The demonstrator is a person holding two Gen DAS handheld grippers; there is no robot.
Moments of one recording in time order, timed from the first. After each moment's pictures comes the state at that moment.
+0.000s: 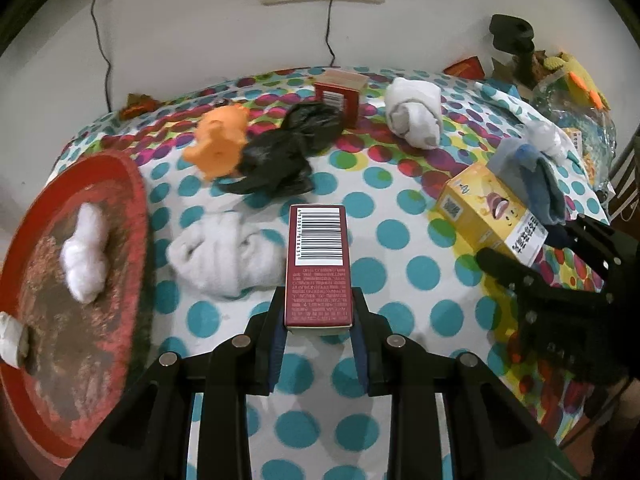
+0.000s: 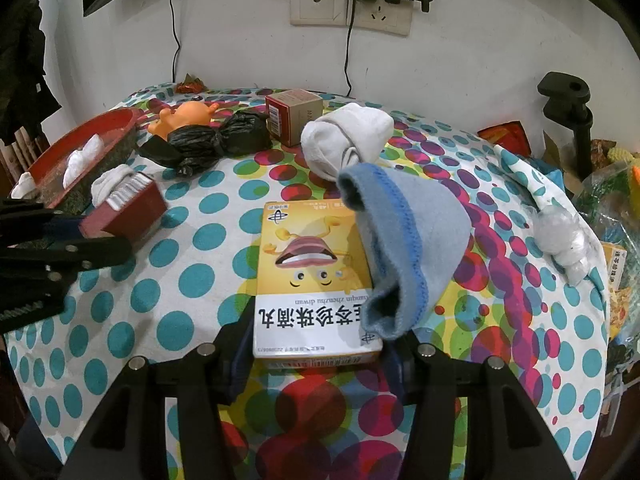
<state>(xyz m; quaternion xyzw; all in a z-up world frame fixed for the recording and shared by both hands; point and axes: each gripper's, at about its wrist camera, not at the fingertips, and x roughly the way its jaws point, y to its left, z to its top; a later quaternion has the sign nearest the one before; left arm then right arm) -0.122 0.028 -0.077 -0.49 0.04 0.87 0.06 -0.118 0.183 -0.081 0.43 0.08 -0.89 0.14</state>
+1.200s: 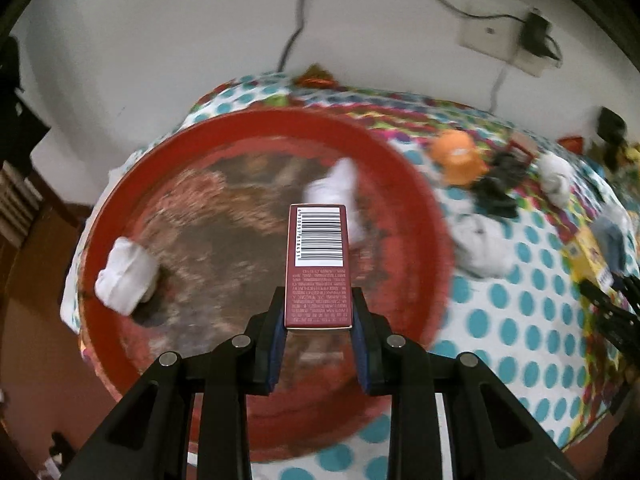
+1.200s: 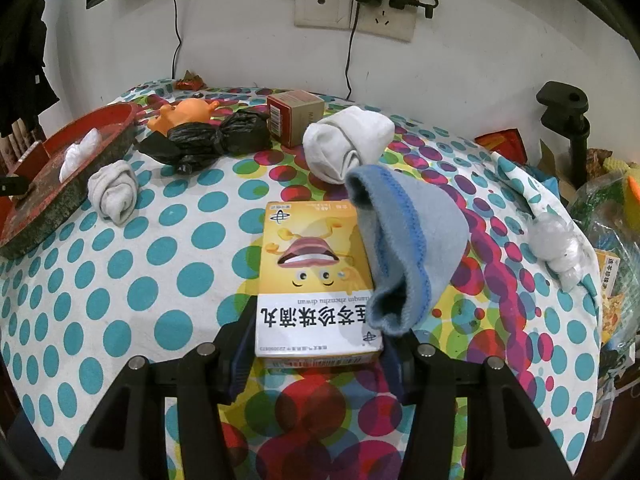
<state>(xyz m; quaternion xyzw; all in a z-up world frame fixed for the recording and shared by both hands) -0.087 -0.154 -0.048 -0.48 -0.03 0.87 -0.08 -0.115 0.176 -0.079 0.42 0.10 -0.89 0.13</state>
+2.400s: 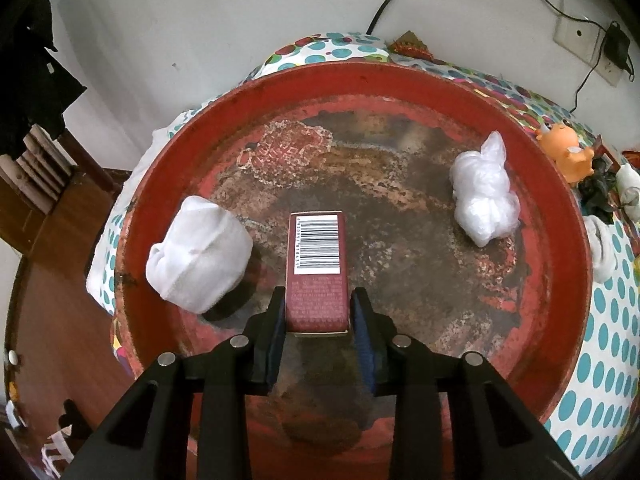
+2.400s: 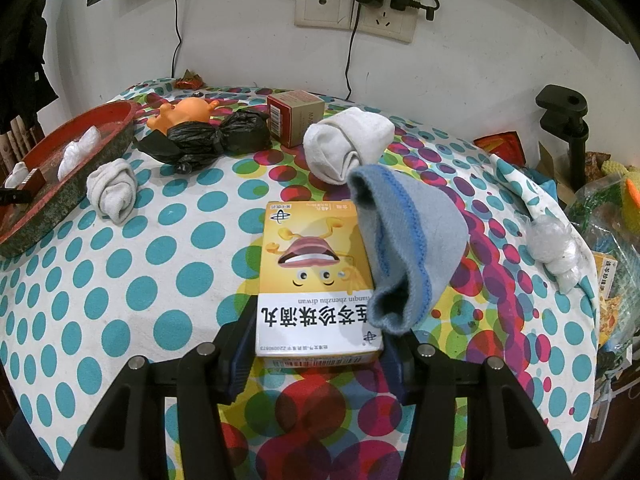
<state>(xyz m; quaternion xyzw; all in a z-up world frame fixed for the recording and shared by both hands) -0.088 -0.225 -0.084 -0.52 -0.04 0.84 -0.15 -0.116 0.178 -0.079 0.42 0.10 -0.89 0.12</state>
